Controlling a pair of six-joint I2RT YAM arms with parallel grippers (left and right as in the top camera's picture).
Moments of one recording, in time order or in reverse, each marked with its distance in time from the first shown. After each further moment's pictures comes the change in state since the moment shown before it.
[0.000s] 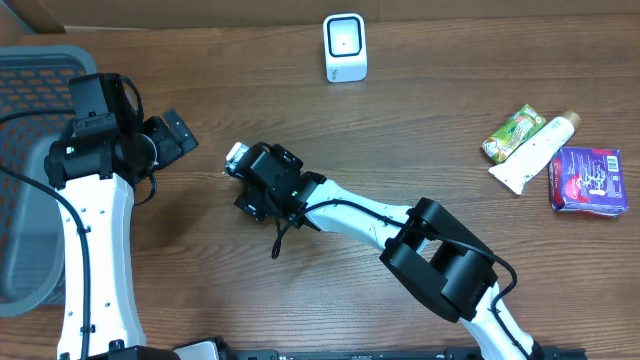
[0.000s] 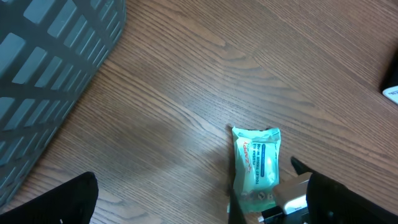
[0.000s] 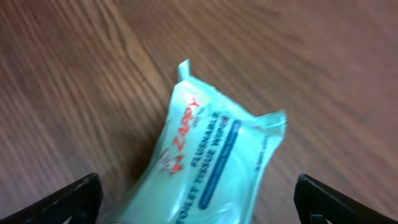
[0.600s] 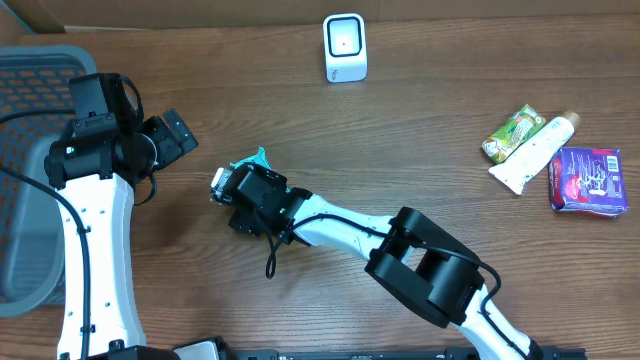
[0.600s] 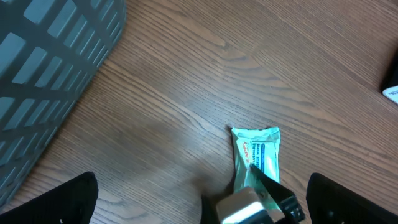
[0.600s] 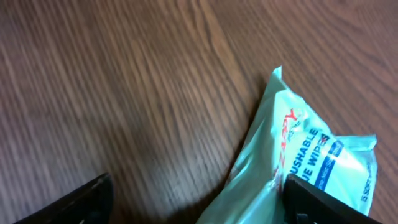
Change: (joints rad) left arm 0.000 0.000 0.000 0.000 0.000 0.000; right arm 0.064 0.043 0.003 0.010 -0.038 -0.082
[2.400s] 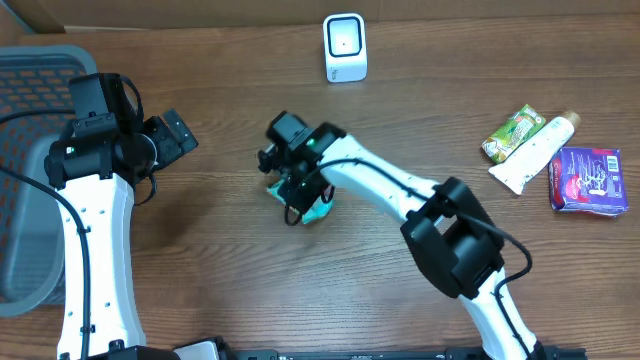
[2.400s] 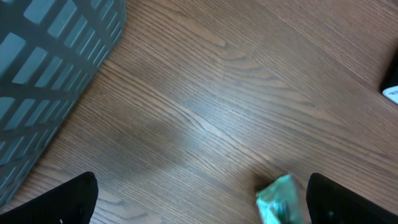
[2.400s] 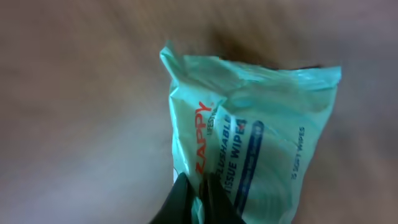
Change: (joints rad) left arm 0.000 0.000 0.000 0.000 0.000 0.000; right arm -0.230 -0.002 0.251 -0.751 -0.435 0.085
